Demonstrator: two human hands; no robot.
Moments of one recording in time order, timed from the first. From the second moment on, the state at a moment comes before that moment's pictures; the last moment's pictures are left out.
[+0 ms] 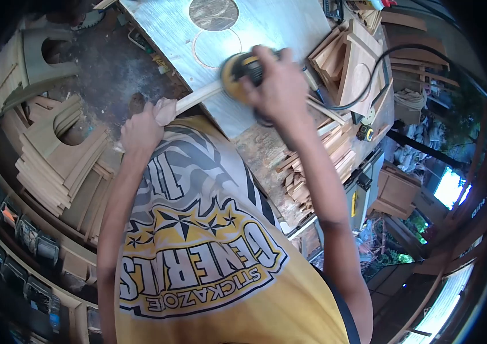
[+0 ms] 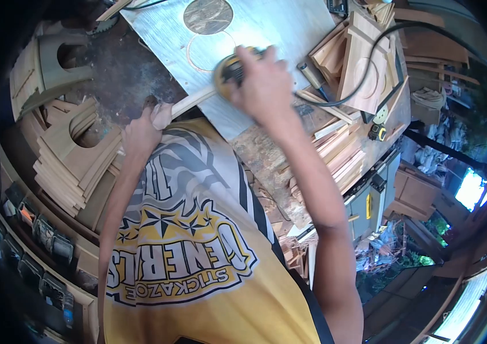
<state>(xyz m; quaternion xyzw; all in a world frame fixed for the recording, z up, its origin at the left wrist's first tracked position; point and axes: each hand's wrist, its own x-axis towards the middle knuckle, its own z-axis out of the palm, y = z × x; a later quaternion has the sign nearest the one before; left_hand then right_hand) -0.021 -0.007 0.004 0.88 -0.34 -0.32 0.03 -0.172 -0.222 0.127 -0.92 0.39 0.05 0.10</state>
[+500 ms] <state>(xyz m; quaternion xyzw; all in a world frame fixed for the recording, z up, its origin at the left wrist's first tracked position) -0.025 0.013 0.001 0.88 -0.39 -0.28 0.00 -0.176 -0.275 0.130 -0.92 0.38 0.04 0.07</state>
